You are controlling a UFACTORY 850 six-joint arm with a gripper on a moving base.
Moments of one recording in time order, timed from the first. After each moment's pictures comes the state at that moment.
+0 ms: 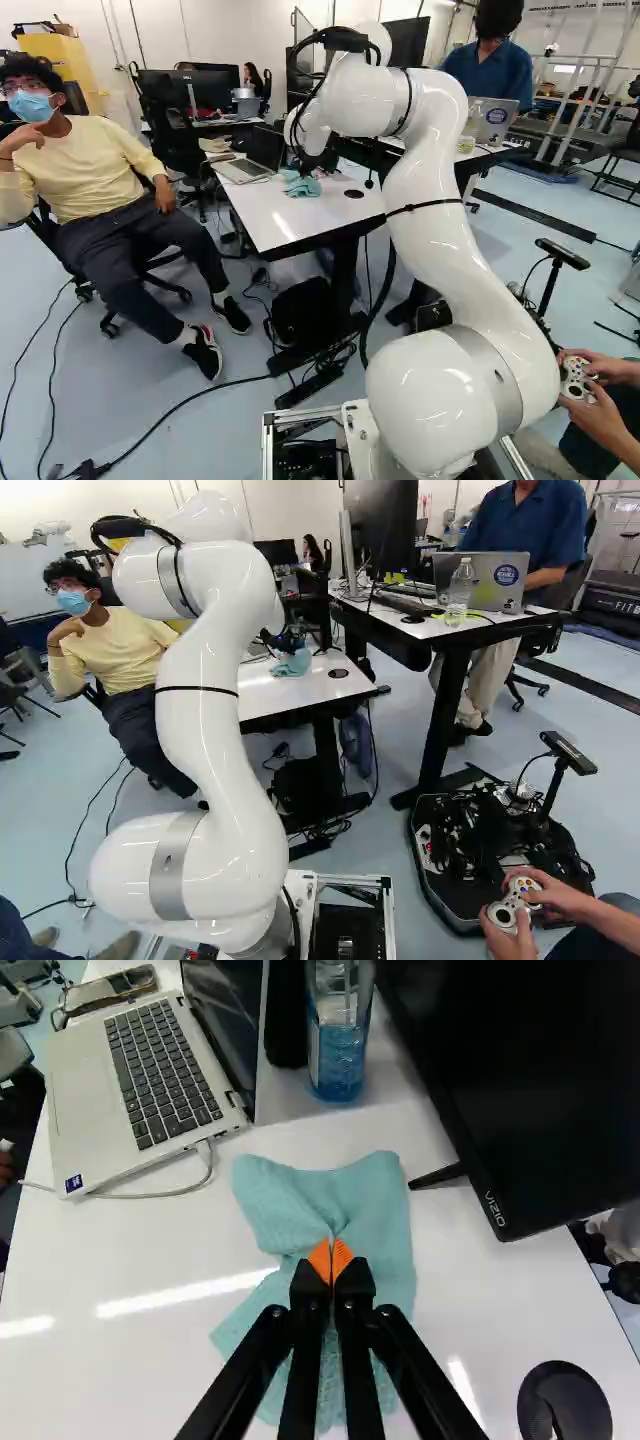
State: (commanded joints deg) arm 7.4 -43.7 -96.0 -1.4 -9.9 0.0
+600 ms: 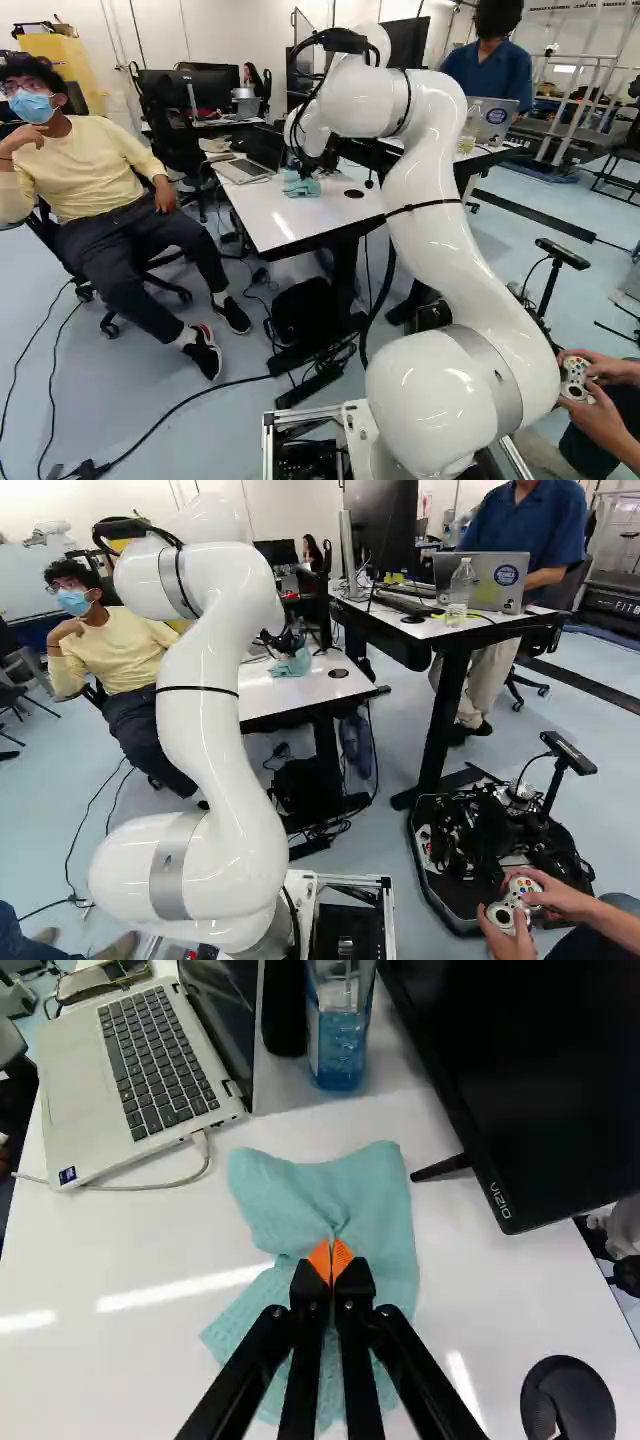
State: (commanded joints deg) arm 7.4 -43.8 -96.0 -1.4 -11.5 0.0
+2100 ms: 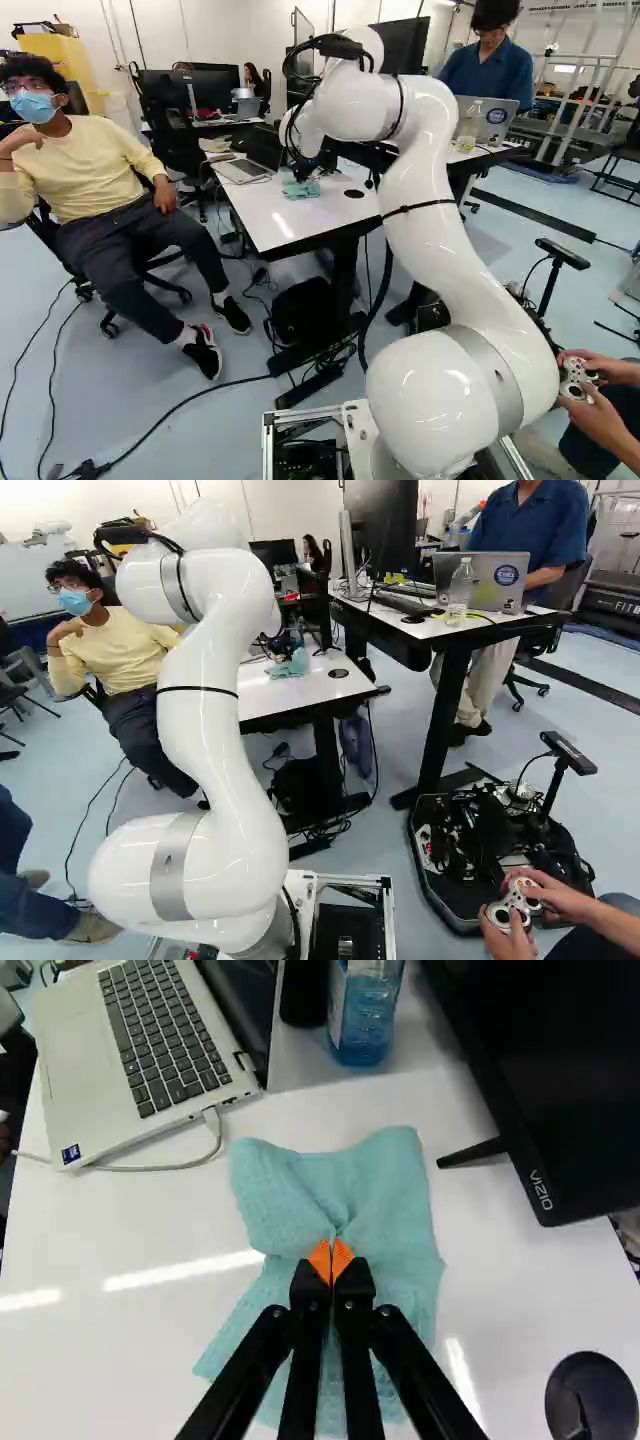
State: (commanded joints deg) arm 8.7 -46.5 -100.0 -1.4 -15.4 0.0
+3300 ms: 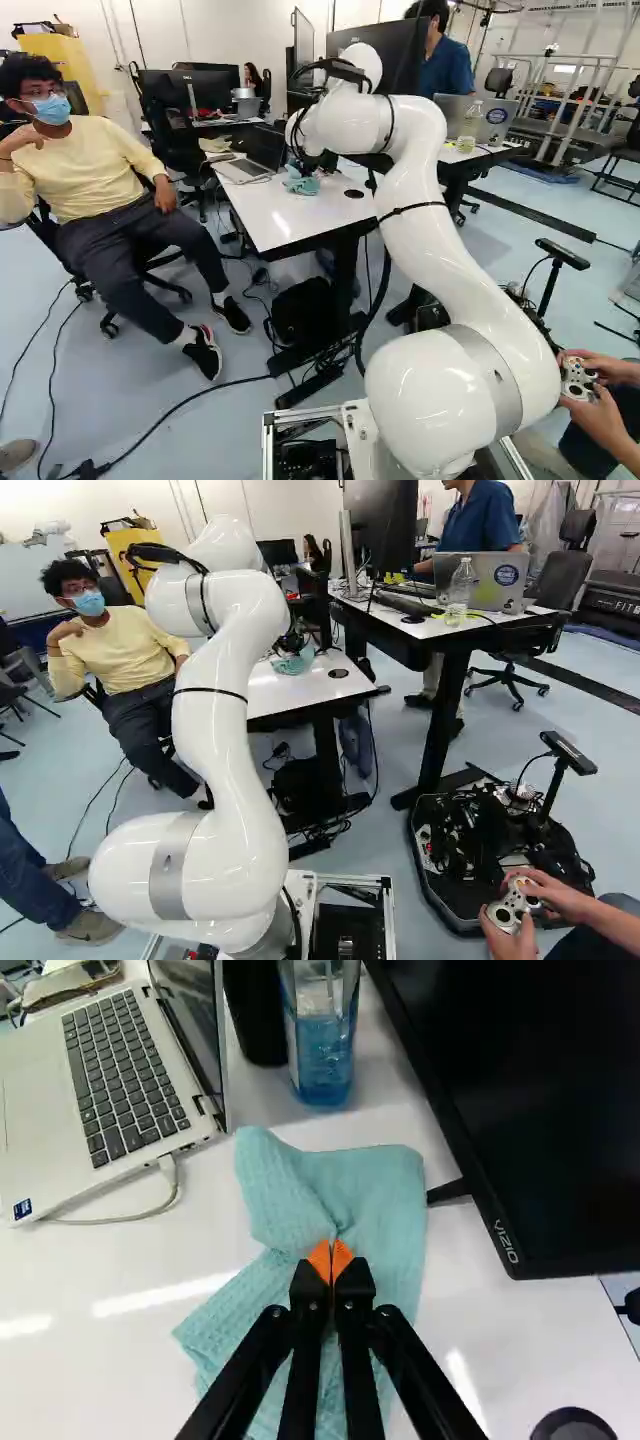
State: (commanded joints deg) arm 6.6 -50.4 -105.6 -1.4 -15.4 0.0
